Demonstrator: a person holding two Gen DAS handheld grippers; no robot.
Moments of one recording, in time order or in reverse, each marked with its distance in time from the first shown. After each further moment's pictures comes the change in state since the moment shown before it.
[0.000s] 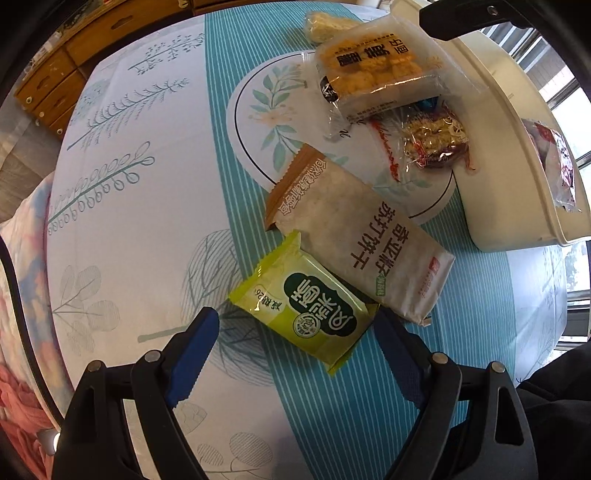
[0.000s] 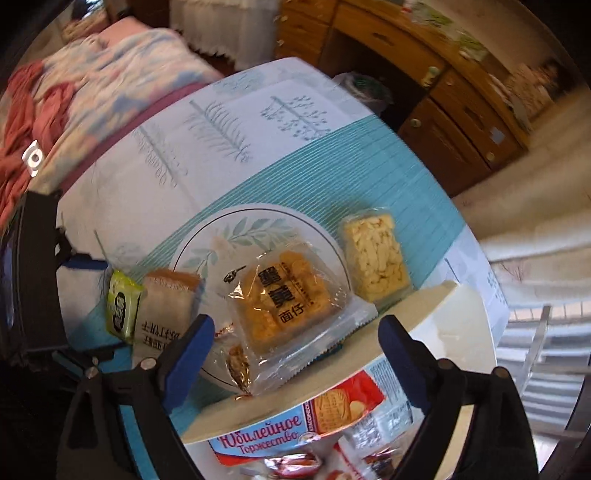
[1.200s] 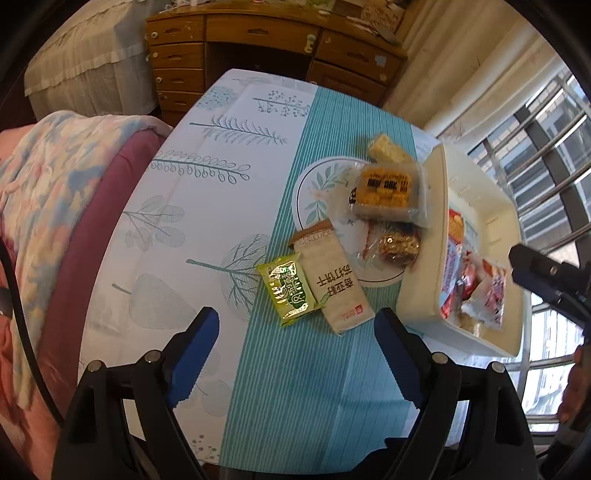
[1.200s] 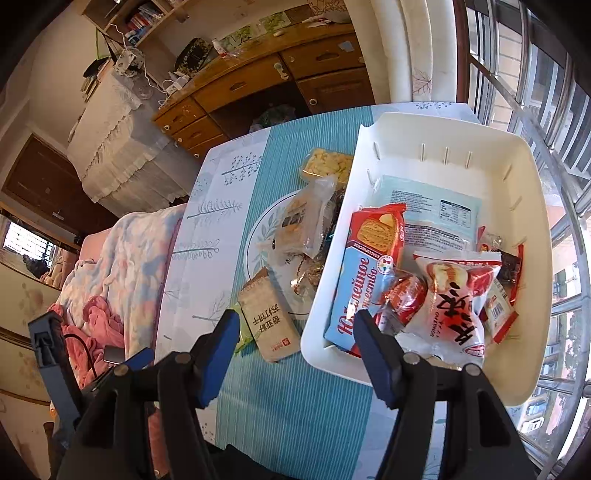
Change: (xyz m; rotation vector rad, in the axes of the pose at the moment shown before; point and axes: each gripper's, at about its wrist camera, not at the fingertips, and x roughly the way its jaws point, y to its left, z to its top) left arm -0.127 -0.006 -0.052 -0.487 -0.247 0.000; right arm -0.081 0.013 -0.162 0.916 -0.308 0.263
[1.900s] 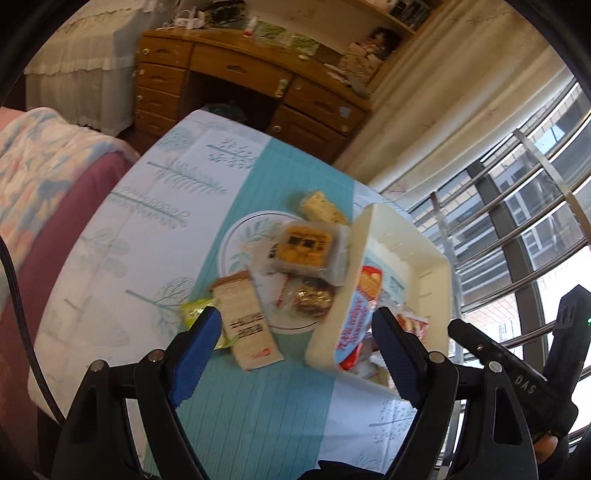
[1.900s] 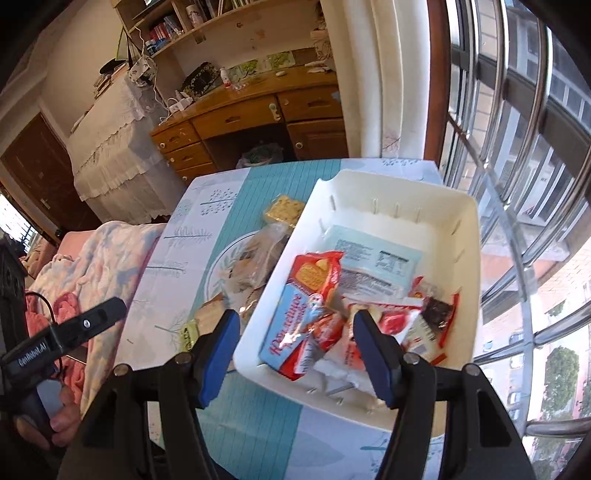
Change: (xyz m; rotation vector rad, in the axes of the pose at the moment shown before) left arm -0.047 -0.035 0.011 -0.118 -0.173 -0.190; right arm -0.050 -0.034 -0.010 -0.115 -0.153 -0.083
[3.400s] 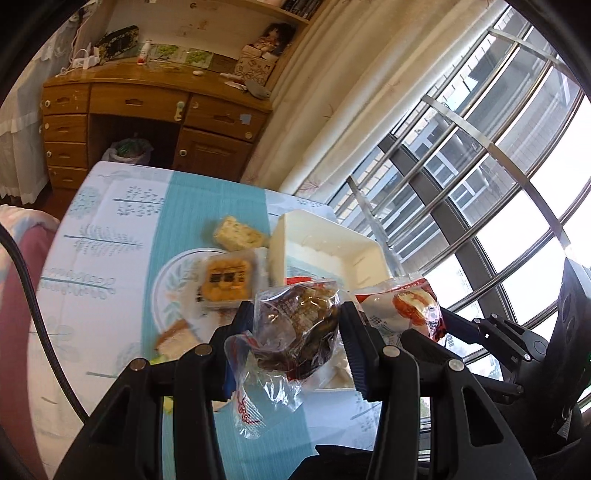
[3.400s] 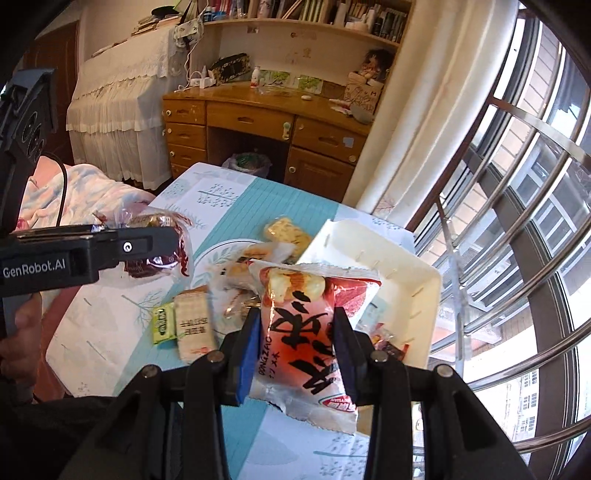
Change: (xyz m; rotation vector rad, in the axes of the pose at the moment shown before) left arm -0.003 -0.058 0.032 0.298 0.003 -0.288; right arm -0.035 0.078 -0.013 -0.344 -0.111 -0.297
